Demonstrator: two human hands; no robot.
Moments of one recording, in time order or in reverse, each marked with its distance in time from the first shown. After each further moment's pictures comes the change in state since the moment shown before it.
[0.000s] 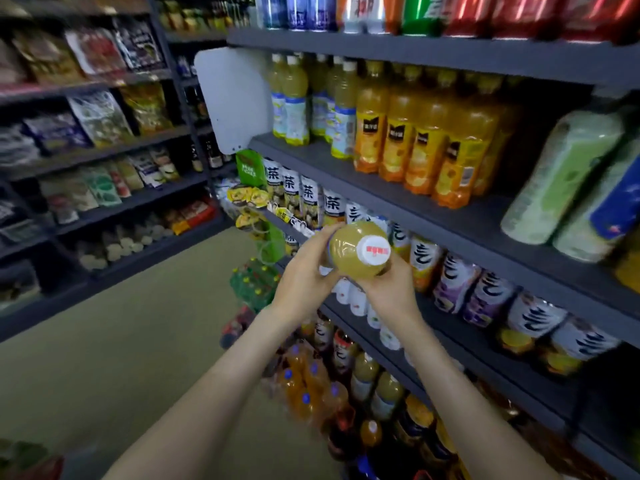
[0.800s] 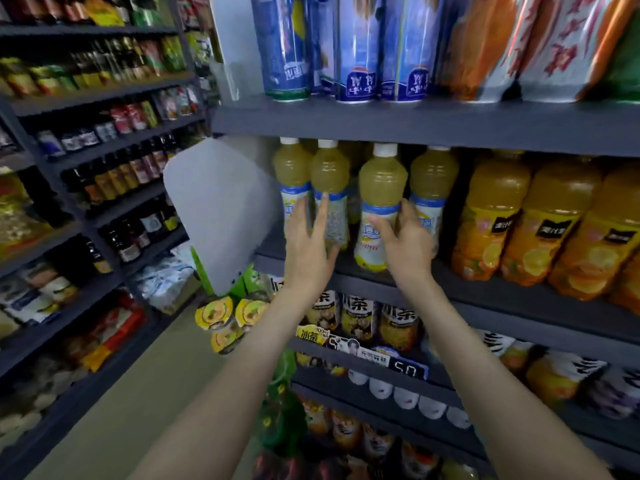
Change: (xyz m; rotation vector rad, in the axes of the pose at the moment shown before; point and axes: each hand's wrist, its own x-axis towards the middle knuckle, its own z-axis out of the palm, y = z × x) left_hand 0.374 -0.250 -0.084 0.242 -0.010 0.333; right_hand 0.354 -0.001 0.179 -0.401 0.589 -0.105
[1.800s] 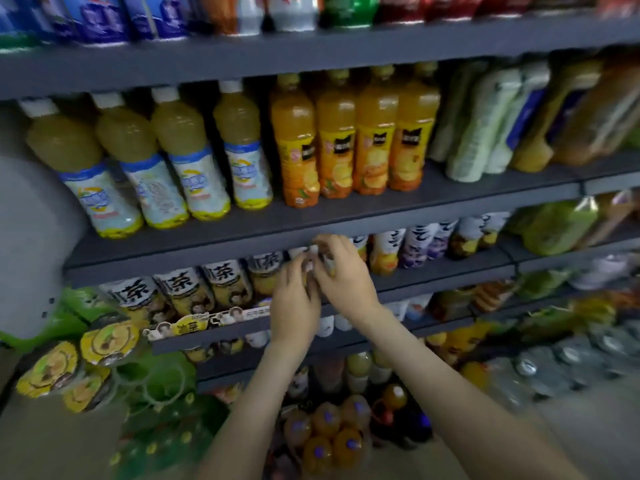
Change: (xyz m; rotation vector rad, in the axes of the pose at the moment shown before) left_hand -0.155 0.132 0.059 -0.478 -0.359 0.074; right_hand -0.154 0.047 -0.109 -0.432 0.099 0.062
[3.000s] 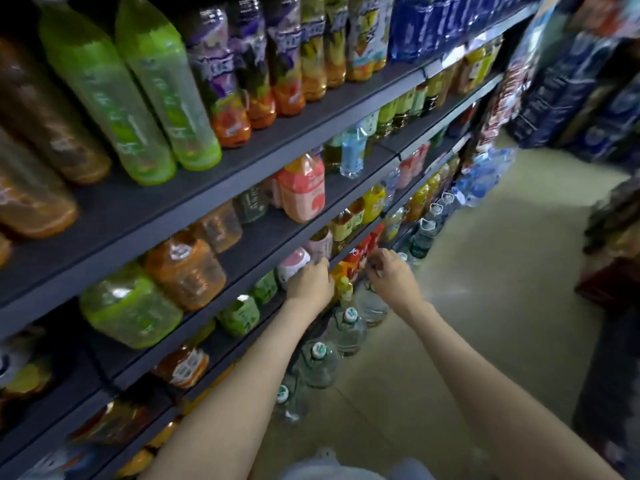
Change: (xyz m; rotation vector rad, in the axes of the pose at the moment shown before) left_hand -0.021 0.542 0.702 0.312 -0.964 0.352; right_hand -0.150 0.608 -0.673 -0.402 0.185 0.879
